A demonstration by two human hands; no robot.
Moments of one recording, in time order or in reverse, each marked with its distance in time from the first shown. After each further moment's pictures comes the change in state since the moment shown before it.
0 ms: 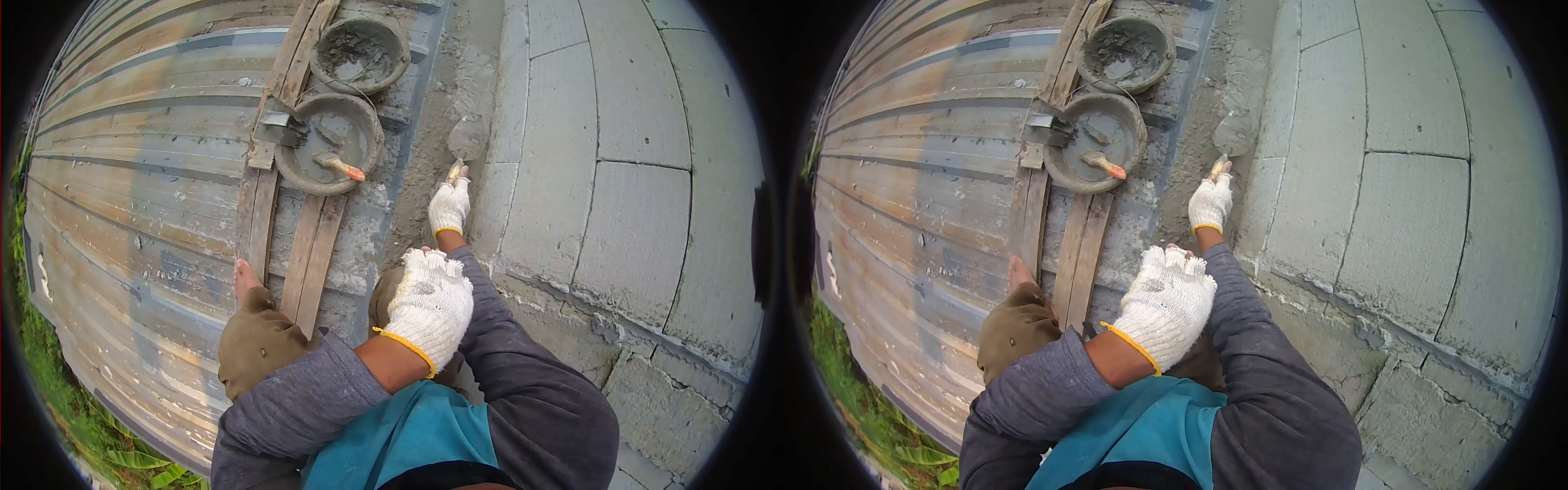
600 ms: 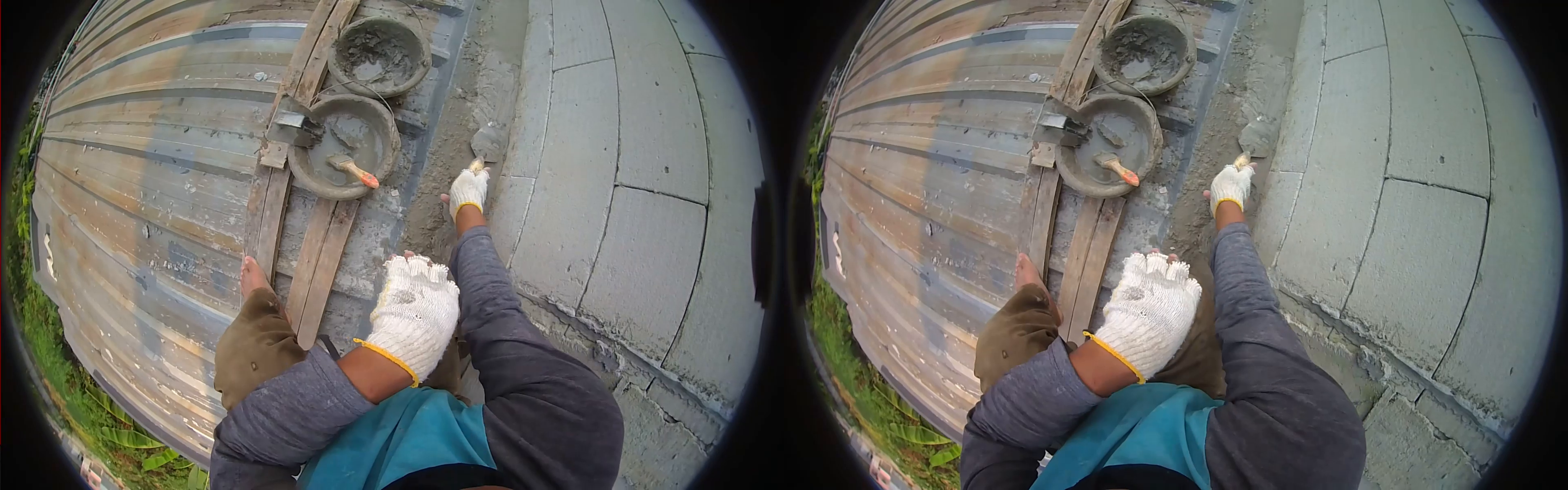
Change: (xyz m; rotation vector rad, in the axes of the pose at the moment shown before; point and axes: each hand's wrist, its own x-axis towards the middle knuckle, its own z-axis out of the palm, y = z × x) left_hand -0.006 -0.026 0.005 -0.038 0.033 -0.103; right_hand 0.046 -0.045 0.004 0.403 -0.188 0.462
